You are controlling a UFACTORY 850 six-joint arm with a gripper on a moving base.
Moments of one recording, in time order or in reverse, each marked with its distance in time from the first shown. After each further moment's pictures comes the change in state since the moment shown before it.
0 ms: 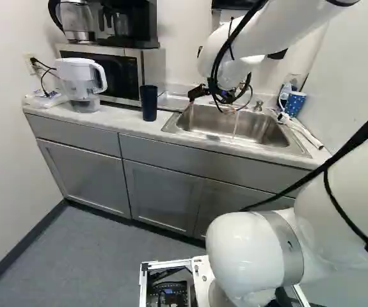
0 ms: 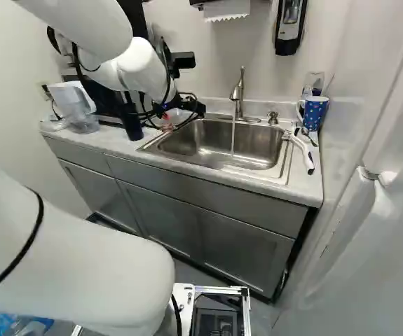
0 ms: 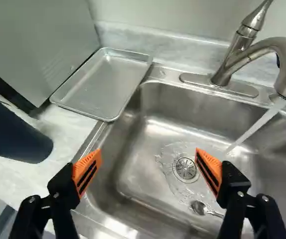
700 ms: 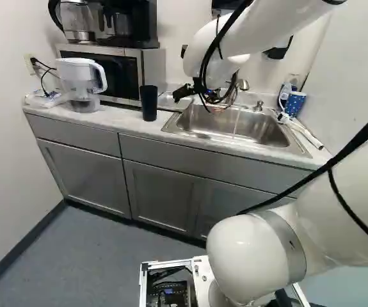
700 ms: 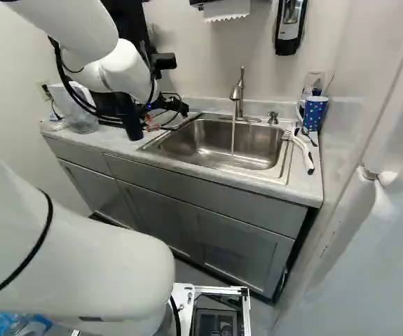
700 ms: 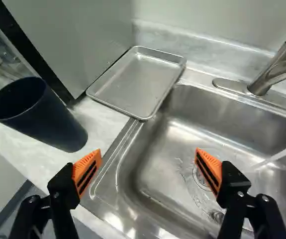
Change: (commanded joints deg) arm 7.3 -0.5 -0.5 0.0 0.0 0.0
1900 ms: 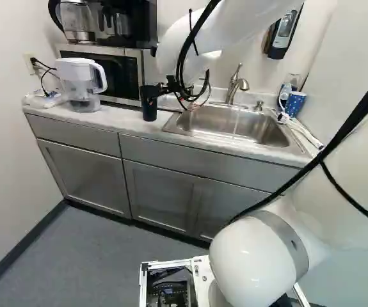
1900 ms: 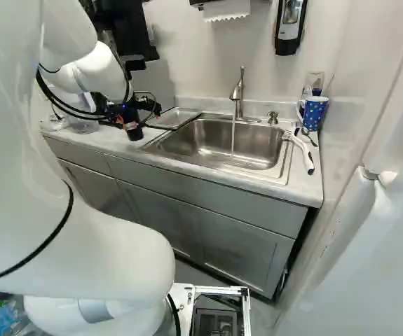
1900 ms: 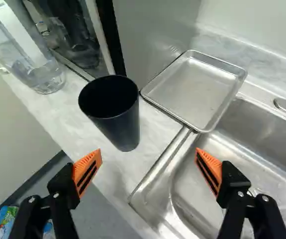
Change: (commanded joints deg) arm 12.0 -4.4 -3.9 0.0 0.0 0.0
